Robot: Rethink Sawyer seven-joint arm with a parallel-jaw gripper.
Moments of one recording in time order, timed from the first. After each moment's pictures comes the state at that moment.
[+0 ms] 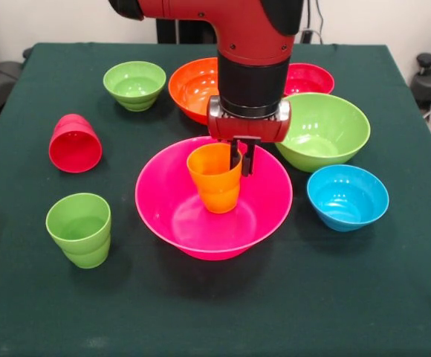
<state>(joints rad) -0.31 -0.42 0.18 1.37 -0.29 0.59 1.84</state>
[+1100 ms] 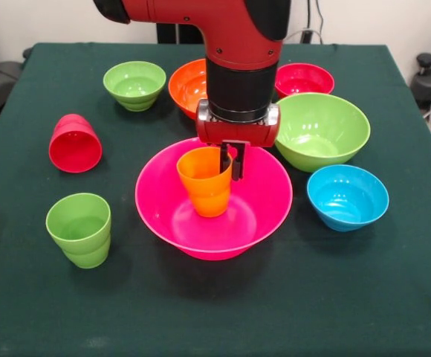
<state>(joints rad) -0.33 -0.41 0.18 1.35 -0.29 0.59 1.84</state>
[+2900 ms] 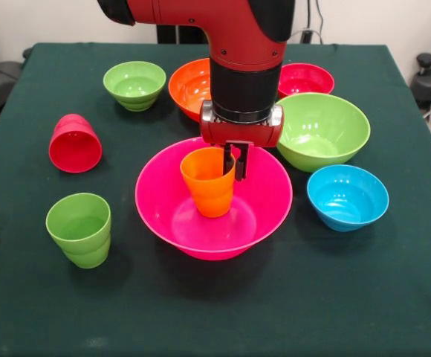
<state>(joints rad) -0.32 -0.41 0.18 1.35 -0.29 0.59 1.84</state>
